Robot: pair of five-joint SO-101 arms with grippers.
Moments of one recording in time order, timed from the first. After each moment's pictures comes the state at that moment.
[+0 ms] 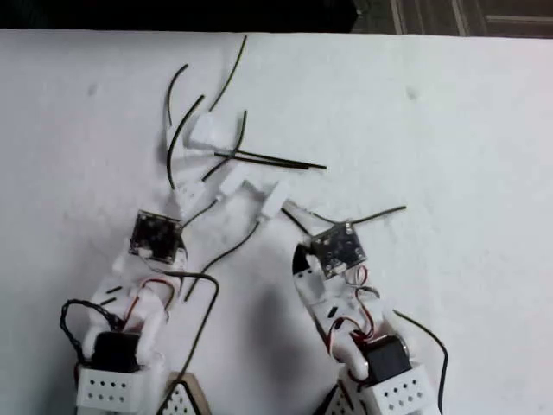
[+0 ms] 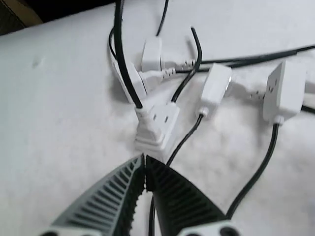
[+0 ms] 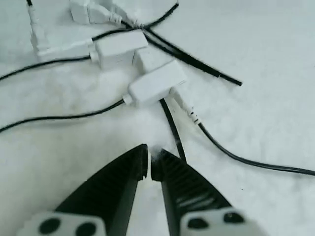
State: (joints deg) left arm 0.2 -103.2 97.2 50.2 -13.5; right arm -25.6 -101.8 96.3 49.3 10.0
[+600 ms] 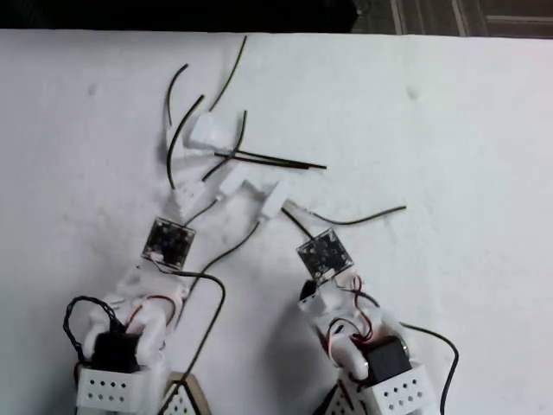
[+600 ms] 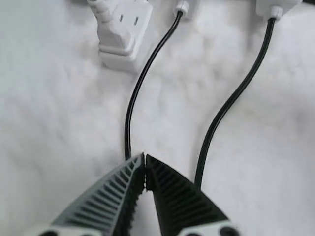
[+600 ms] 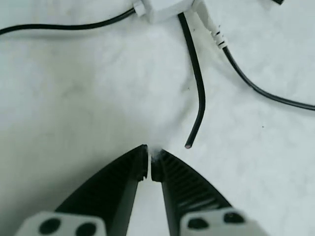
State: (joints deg) left arm 0.2 -103.2 97.2 68.8 -14.3; right arm -25.6 -101.8 96.3 65.5 12.8
